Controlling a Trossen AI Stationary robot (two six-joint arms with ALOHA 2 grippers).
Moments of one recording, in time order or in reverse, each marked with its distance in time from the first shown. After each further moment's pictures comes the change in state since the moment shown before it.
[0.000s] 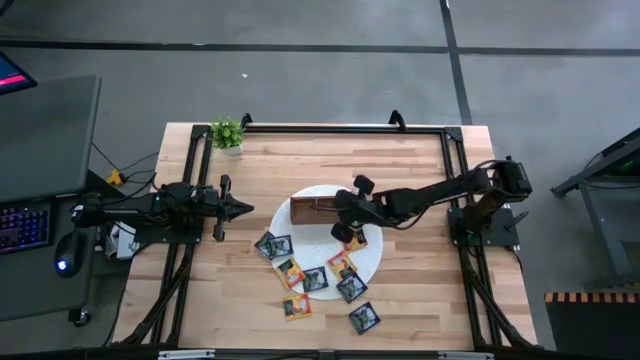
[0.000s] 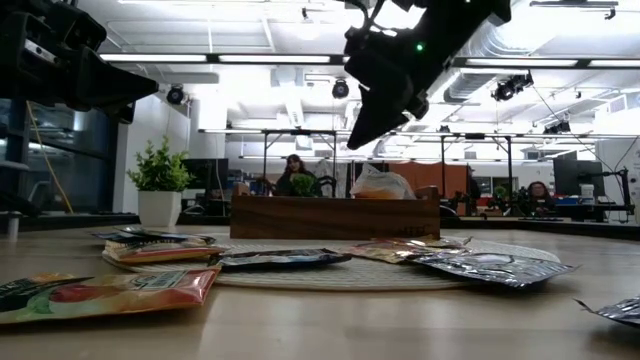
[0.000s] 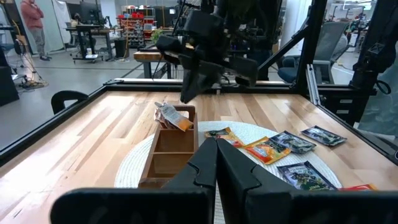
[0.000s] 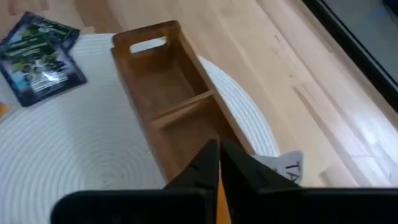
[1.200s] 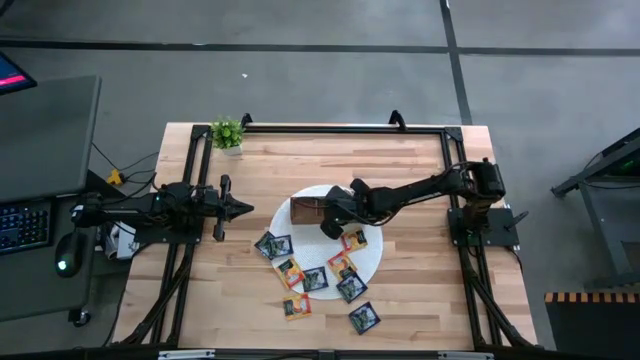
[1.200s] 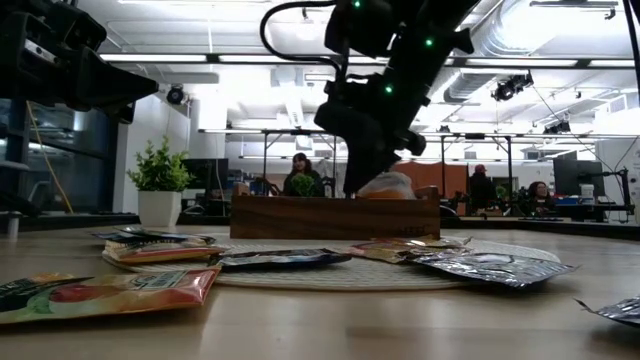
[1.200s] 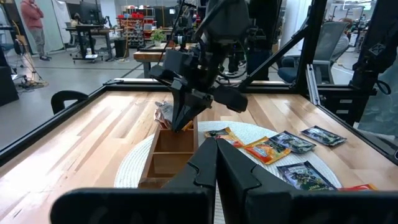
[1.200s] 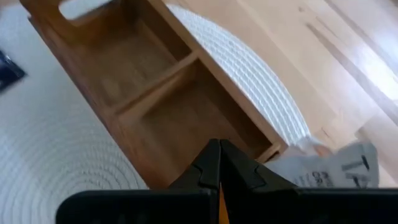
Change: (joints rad) left arm 0.000 0.000 0.000 0.000 0.001 0.000; right arm -0.059 0.190 0.116 -0.122 -0.059 0.240
